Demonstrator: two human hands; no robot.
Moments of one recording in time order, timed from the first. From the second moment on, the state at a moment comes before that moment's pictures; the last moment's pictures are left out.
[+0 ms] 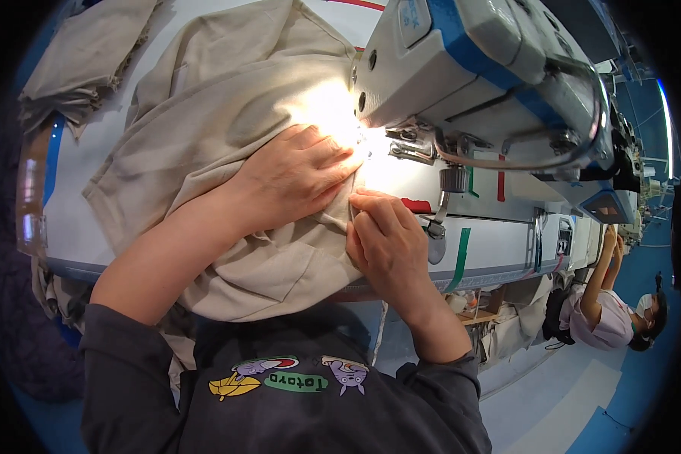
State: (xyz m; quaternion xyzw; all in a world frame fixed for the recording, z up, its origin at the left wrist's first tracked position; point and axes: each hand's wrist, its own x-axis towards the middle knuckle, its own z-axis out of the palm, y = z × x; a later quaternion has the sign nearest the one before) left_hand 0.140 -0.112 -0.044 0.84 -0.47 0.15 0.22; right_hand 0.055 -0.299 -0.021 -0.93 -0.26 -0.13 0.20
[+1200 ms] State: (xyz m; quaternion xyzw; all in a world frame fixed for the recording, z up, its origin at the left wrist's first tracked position) left_hand 0.097 -0.096 -0.030 0.82 -0.50 0.08 0.25; right_hand 0.056 -0.291 -0.024 -0.97 -0.10 -0.14 0.16
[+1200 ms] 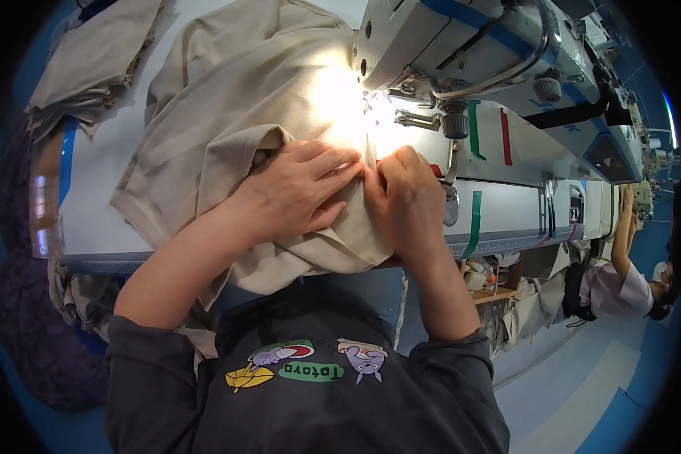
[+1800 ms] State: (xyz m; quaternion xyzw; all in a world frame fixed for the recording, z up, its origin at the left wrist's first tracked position) left_hand 0.118 -0.101 -0.034 0.81 -0.51 0.05 0.29; right_hand 0.039 -0.298 -0.033 -0.91 -0.26 -0.19 0.24
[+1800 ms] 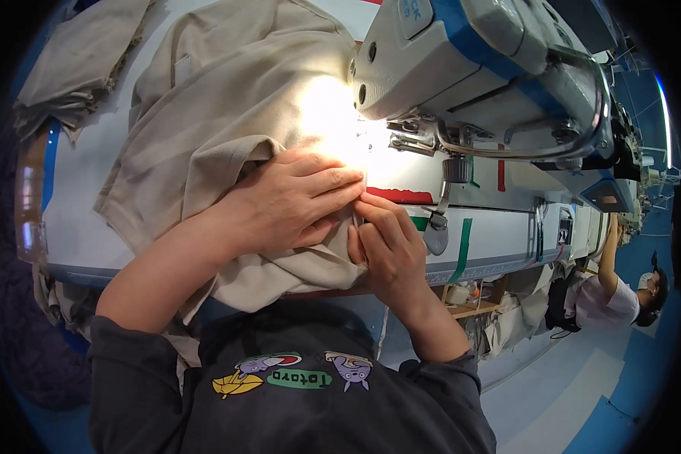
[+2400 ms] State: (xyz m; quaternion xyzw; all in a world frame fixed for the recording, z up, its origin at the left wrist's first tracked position) left_hand 0.141 -0.104 -0.036 0.82 -0.50 0.08 0.28; right_hand 0.066 -0.300 -0.028 -0.93 -0.26 -0.18 0.21
